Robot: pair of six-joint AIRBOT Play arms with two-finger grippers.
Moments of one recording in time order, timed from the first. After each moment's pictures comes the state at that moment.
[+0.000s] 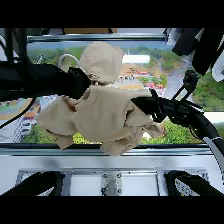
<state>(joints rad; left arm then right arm) -0.66 -1.04 1.82 1.57 -1.47 -1.90 0.07 -1.13 0.73 0.40 1.52 -0.08</state>
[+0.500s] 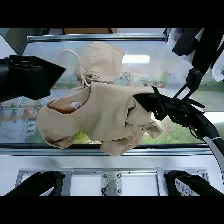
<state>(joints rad) -0.66 -0.91 1.82 1.62 -1.41 -1.93 0.07 -1.13 0.73 0.47 1.51 -0.08</state>
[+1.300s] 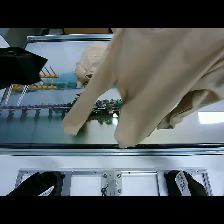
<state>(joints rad) -0.57 -0.94 1.82 1.68 -1.40 -1.90 -0.73 -0.82 0.99 0.48 1.27 0.04</state>
